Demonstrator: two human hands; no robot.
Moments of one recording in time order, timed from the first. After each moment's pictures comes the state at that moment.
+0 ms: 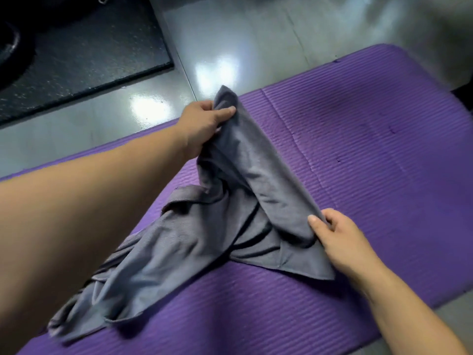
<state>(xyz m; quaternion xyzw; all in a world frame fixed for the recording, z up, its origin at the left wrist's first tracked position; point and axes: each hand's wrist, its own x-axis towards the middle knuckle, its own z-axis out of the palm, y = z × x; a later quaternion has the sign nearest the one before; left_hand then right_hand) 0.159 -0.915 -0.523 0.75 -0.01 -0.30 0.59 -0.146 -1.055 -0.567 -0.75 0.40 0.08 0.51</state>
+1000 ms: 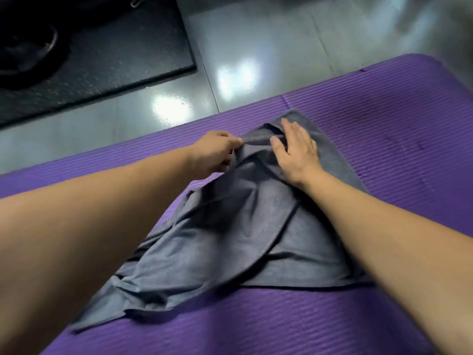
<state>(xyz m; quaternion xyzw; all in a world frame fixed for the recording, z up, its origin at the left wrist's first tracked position) 0.147 -0.892 -0.545 0.76 0.00 -0.41 0.50 0.051 -1.077 -0.592 -0.94 0.18 0.03 0.30</state>
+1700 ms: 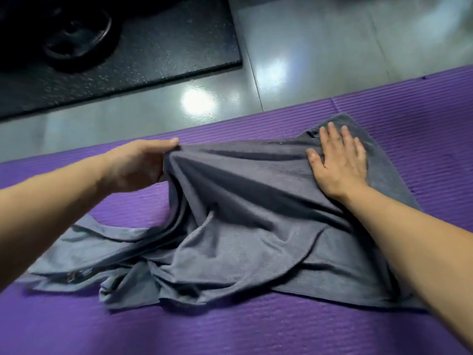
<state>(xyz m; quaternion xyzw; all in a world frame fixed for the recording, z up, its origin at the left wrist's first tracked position) 0.173 -0.689 -0.496 0.64 0.05 -0.49 0.58 0.057 -1.070 -0.612 -0.98 0.16 0.06 0.09</state>
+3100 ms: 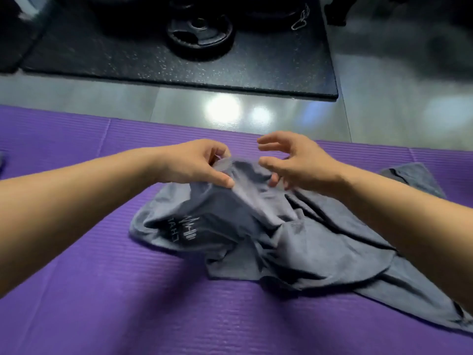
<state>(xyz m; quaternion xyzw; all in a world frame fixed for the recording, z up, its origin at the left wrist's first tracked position) 0.144 -0.499 -0.454 0.77 -0.15 -0.40 0.46 0.109 -0.745 -0.433 -0.85 -0.02 0.21 0.48</state>
